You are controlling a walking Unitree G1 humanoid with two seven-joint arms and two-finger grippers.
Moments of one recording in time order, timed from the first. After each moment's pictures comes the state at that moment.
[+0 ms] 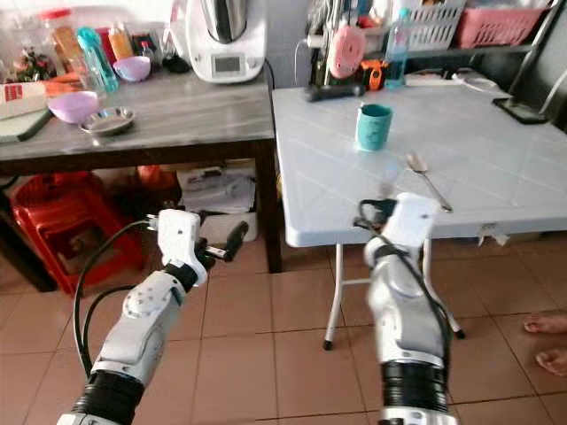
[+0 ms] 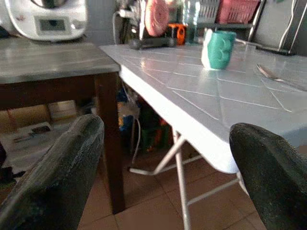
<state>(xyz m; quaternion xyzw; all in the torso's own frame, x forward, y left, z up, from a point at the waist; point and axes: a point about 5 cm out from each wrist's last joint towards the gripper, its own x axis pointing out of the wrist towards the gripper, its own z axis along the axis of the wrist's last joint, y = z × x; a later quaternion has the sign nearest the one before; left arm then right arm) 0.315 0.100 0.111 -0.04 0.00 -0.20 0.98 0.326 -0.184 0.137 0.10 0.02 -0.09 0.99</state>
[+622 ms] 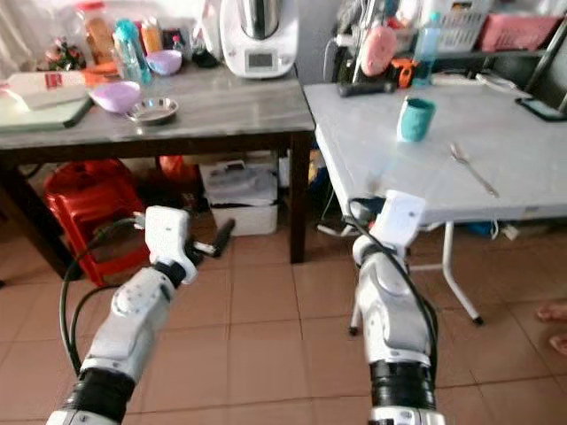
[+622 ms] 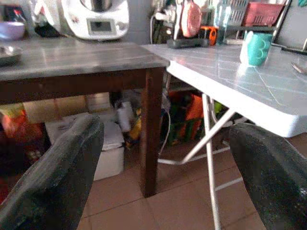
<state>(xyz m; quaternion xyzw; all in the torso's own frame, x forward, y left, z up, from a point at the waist) 0.319 0.111 0.112 -0.04 -0.01 -0.18 0.98 0.328 -0.169 0.139 0.11 0.01 -0.07 0.99</state>
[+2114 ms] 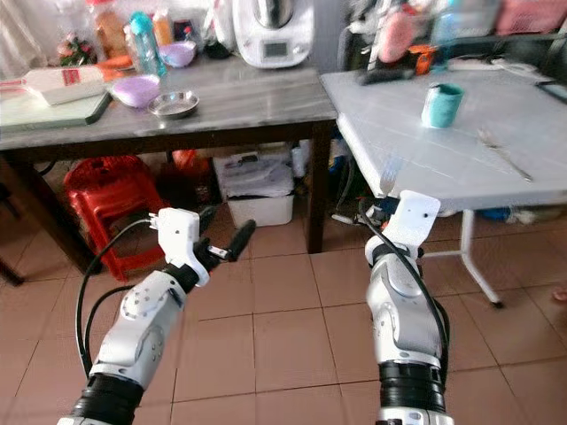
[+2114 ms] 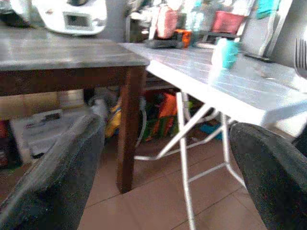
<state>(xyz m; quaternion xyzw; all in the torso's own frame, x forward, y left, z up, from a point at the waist) 0.312 0.096 0.118 -0.08 -0.02 -0.25 0.97 0.328 -0.179 0.141 0.11 0.00 -0.08 0.99</state>
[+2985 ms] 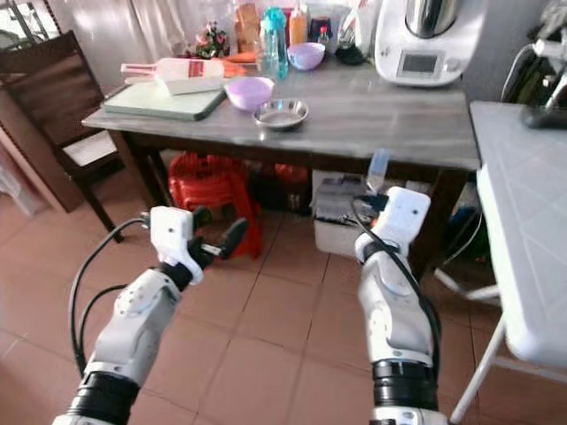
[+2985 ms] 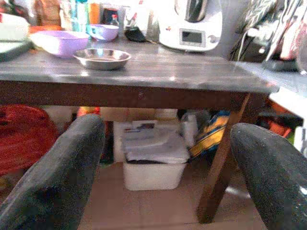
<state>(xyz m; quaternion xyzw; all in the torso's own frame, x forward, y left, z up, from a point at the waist) 0.310 0.094 0.115 -0.09 -0.02 -0.25 0.97 0.326 -0.176 0.141 0.11 0.00 -0.07 0.99</state>
